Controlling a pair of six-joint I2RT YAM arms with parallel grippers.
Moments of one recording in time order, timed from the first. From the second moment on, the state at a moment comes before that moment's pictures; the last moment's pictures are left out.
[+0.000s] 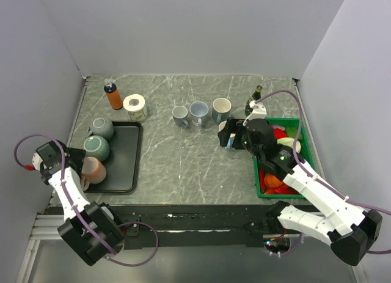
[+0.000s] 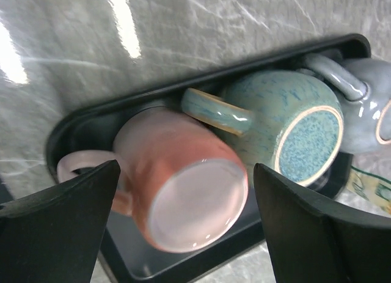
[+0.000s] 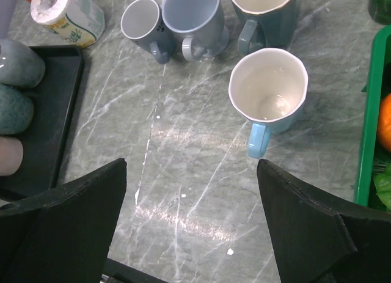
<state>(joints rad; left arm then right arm) 0.71 0.97 0.66 -0.60 0.00 -0.79 0.66 0.95 0.91 -0.43 0.27 0.53</state>
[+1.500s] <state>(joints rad) 0.19 0.85 0.50 -0.57 0.02 -0.99 0.66 1.00 0.86 -0.37 0.19 0.56</state>
